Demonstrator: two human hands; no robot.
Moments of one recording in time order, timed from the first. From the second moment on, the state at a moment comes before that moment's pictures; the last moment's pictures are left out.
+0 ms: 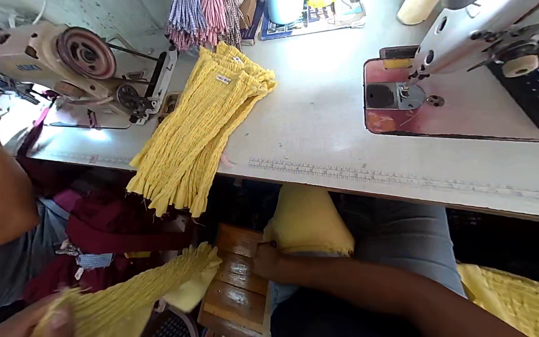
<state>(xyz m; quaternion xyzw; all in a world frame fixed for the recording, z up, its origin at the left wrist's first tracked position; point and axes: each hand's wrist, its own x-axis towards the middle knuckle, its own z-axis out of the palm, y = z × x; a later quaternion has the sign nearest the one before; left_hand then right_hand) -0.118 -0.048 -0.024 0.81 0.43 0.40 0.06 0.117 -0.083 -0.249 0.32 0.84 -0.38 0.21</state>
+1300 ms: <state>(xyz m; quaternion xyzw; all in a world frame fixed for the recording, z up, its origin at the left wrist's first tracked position) -0.125 -0.017 -0.047 0.64 0.54 0.54 0.07 0.202 -0.055 -0.213 0.53 0.59 -0.59 -0.15</state>
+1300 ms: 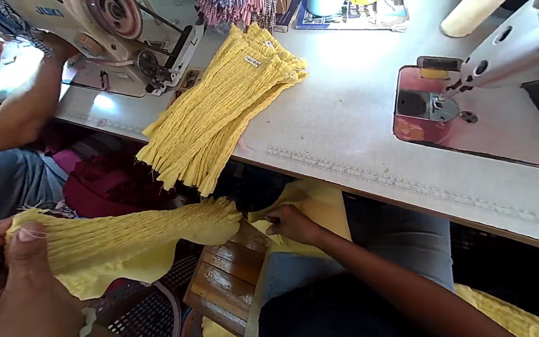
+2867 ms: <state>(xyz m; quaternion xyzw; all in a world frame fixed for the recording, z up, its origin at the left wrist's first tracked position) 0.078 -0.041 -0.086 0.73 0.31 0.40 0.45 0.251 -0.095 -0.102 0.53 0.56 -0.25 -0.58</state>
